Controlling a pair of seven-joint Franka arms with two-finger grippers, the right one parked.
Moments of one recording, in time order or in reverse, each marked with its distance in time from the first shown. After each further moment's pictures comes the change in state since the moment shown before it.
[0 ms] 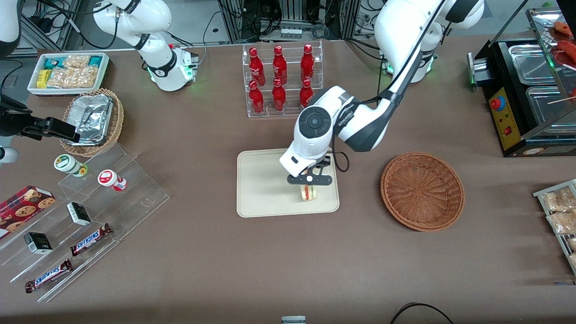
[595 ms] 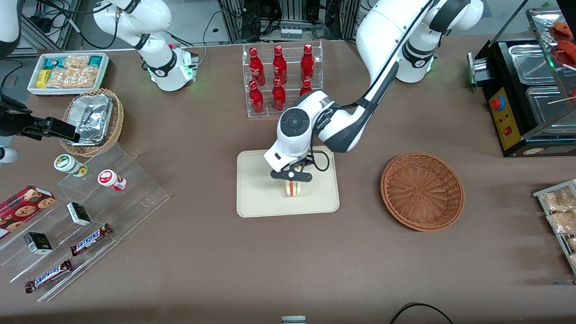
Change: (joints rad) arm -0.068 0.078 0.001 0.001 0.001 0.083 -0.009
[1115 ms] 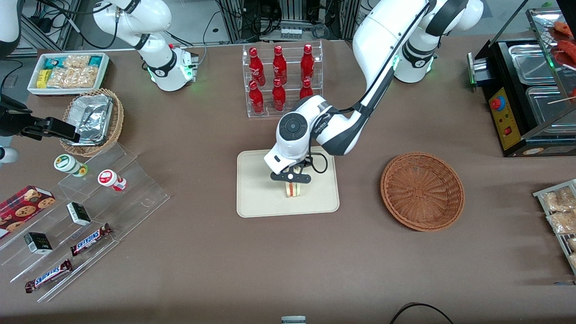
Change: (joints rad) arm -0.002 0.025 0.004 0.000 0.000 0.016 -0.005
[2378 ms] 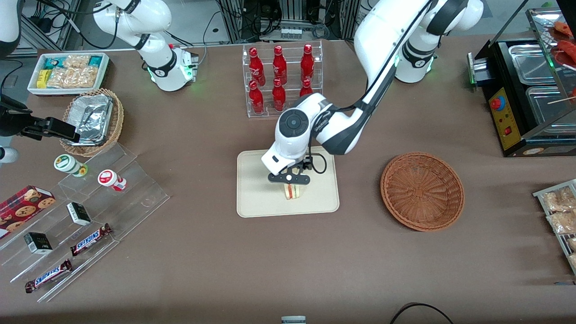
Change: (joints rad) arm 0.003 -0.049 0.010 0.053 0.000 -0.025 -0.027
